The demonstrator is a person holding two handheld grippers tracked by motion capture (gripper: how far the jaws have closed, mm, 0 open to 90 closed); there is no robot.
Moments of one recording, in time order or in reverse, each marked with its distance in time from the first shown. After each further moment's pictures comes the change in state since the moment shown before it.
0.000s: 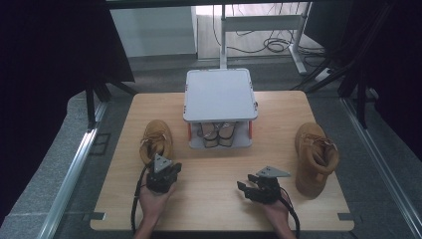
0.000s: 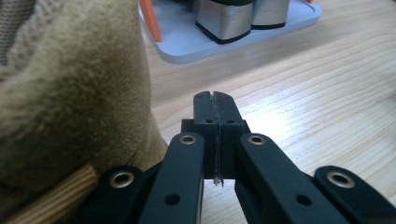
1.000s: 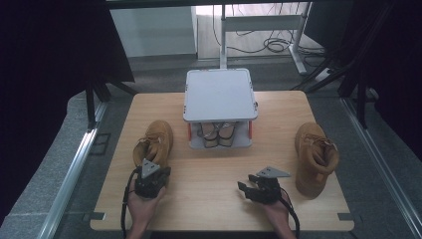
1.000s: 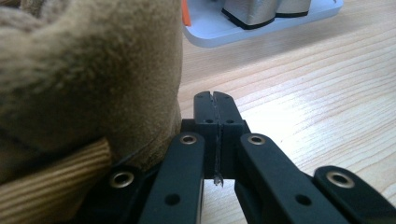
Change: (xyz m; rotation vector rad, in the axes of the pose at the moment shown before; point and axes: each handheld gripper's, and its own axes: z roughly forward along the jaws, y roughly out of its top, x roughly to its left) left arm 0.024 -0.018 -0.020 0.003 0.018 -0.028; right arm -0.001 -0.001 0.000 0.004 -0.012 -0.005
